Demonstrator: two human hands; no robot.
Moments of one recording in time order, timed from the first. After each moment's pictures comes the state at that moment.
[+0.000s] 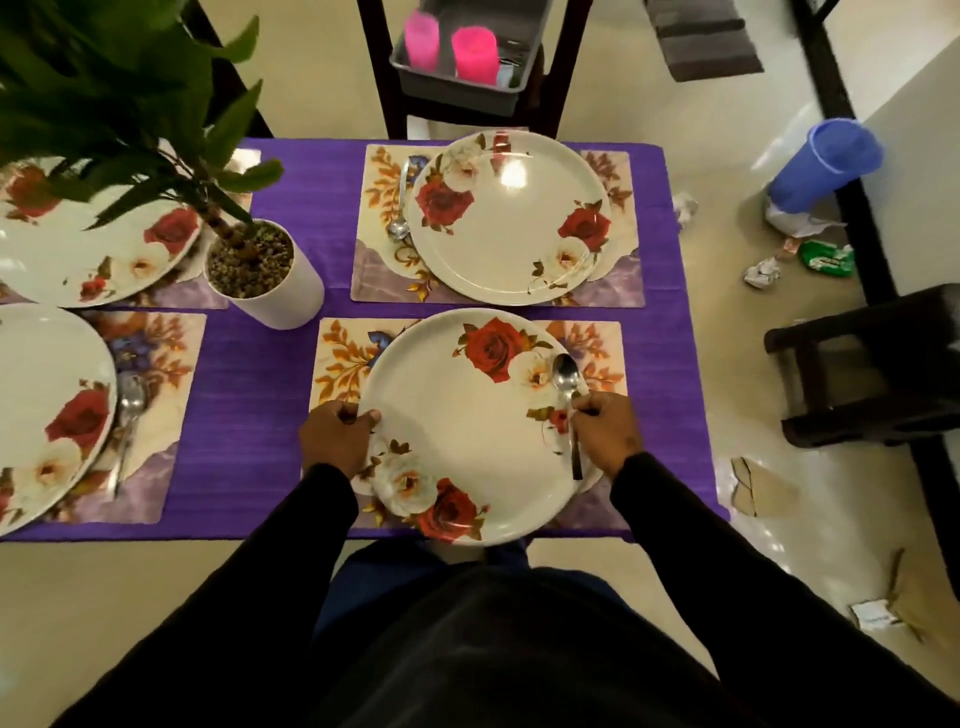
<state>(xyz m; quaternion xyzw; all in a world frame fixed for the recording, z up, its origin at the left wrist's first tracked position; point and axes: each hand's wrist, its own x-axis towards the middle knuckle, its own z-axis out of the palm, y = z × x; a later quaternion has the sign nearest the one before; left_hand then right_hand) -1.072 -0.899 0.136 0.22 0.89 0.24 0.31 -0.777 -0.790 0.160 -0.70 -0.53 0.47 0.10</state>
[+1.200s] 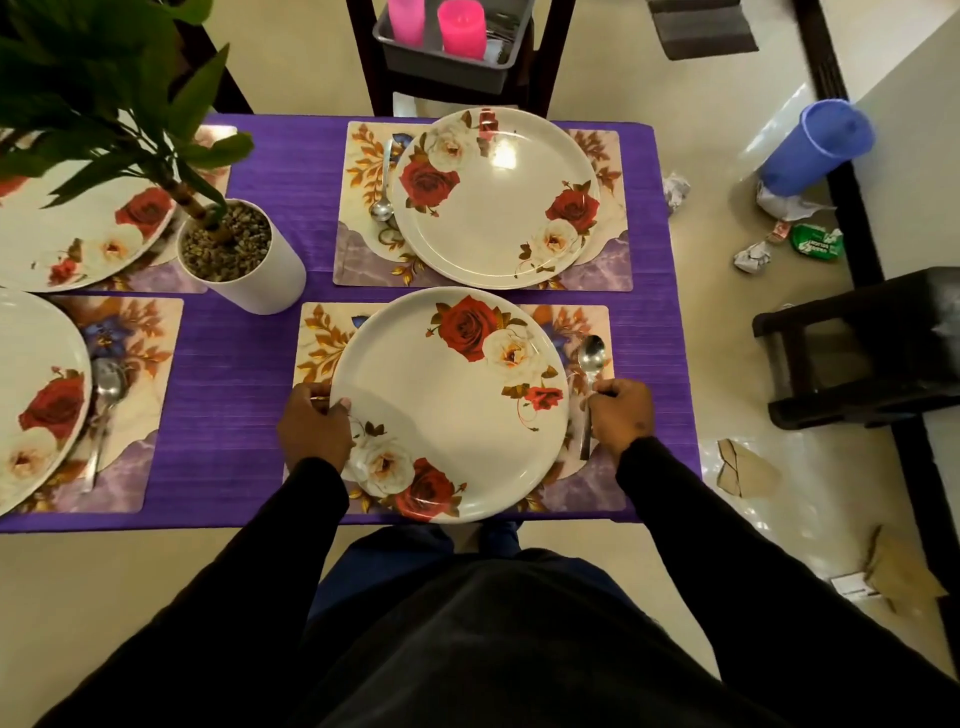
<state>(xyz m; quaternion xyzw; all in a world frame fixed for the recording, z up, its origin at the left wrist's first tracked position) -1.060 -0.904 0.147 0.15 0.90 0.30 0.27 -0.758 -0.781 0.159 -0.76 -0.45 0.44 0.14</state>
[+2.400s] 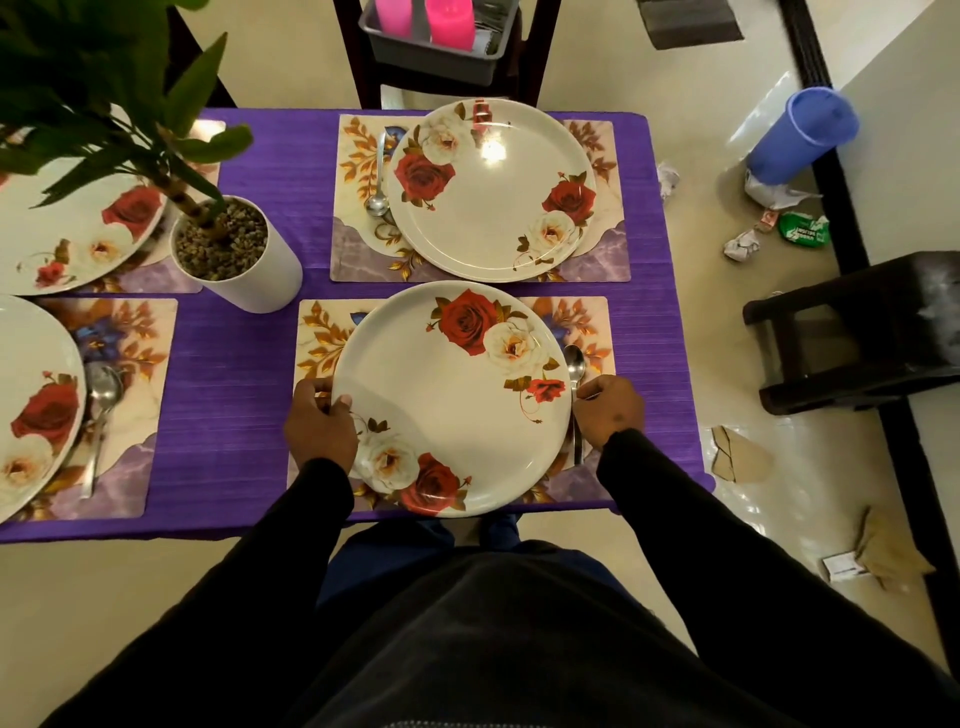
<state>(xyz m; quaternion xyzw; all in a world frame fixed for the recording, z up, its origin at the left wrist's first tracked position) -1.056 -0.906 0.150 0.16 0.89 0.33 0.27 -0.772 -0.789 0.153 -0.77 -0.52 0.36 0.03</state>
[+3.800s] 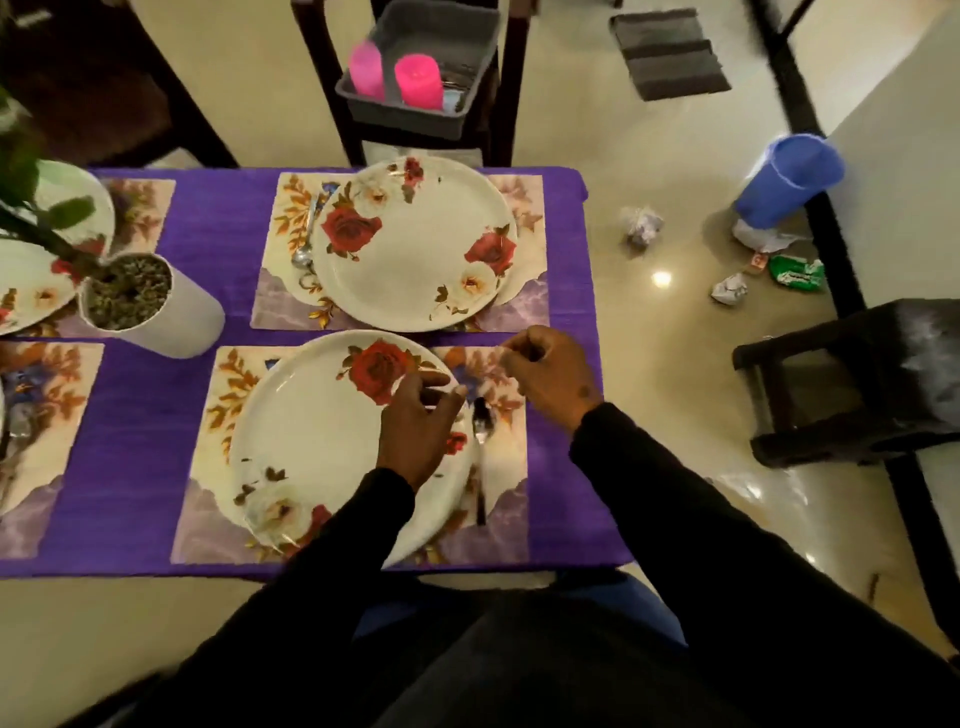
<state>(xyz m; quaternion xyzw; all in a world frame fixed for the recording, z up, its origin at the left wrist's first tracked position) -0.870 -0.792 0.194 0.28 0.77 0.39 0.41 -0.727 -0.687 0.213 -0.55 -0.64 0.50 0.20</state>
